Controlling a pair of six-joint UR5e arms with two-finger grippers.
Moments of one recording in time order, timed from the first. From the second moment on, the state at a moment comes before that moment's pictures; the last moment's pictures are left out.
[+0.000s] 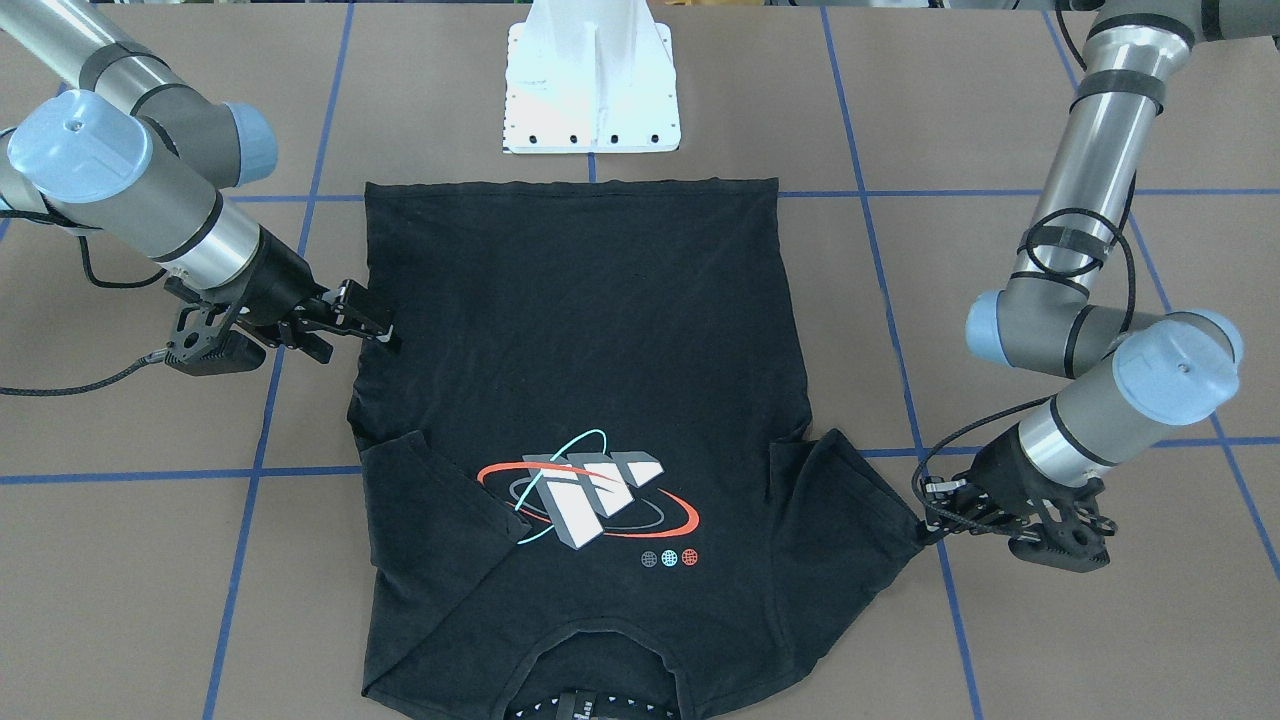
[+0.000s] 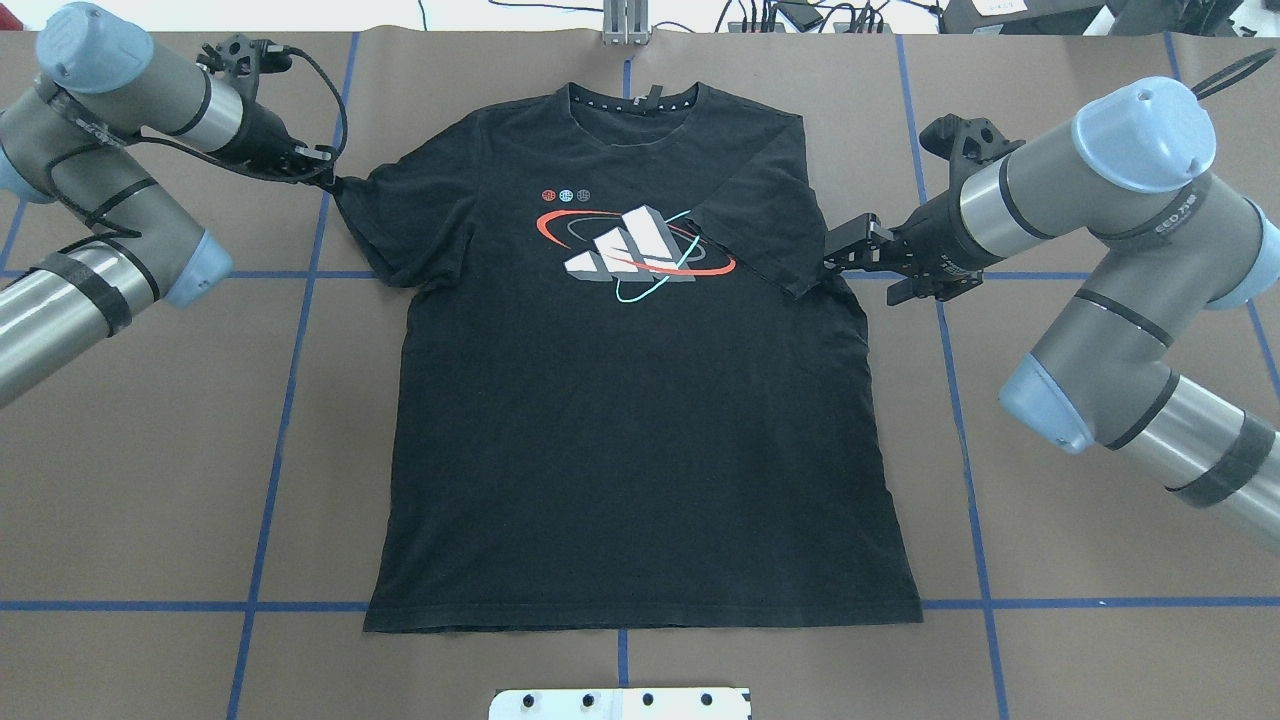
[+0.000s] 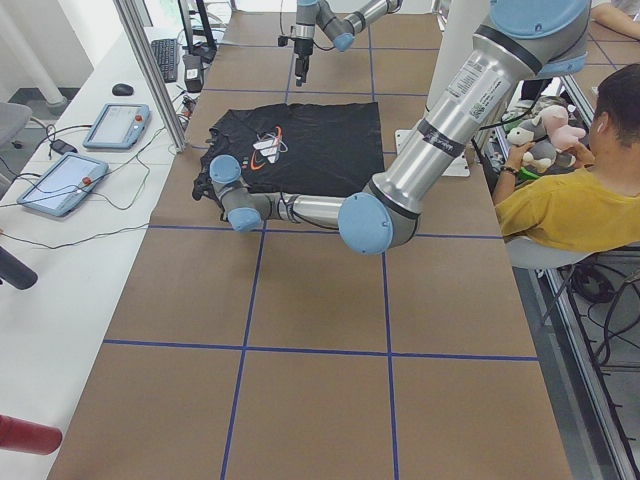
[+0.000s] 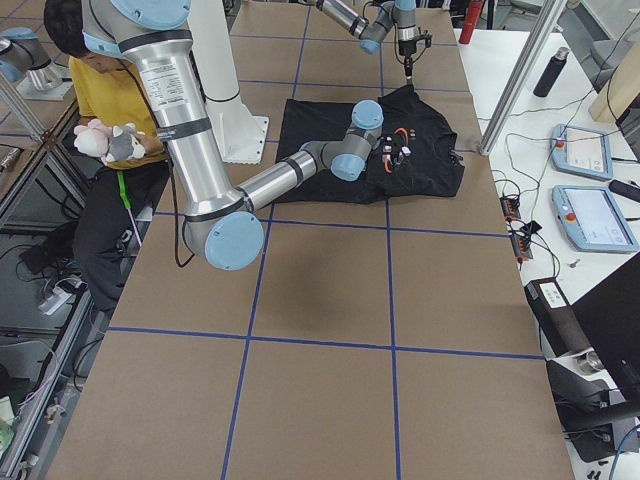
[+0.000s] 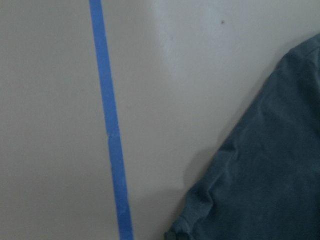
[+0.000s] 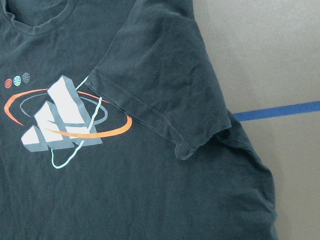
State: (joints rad) left arm -1.01 -2.21 -0.99 -2.54 -2.24 -0.94; right arm 0.84 -1.23 1.69 -0.98 2.22 1.32
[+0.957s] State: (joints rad) left arm -0.87 -2.43 -0.96 -2.55 -2.05 -1.21; right arm 0.82 -1.23 1.64 -0.98 2.22 1.31
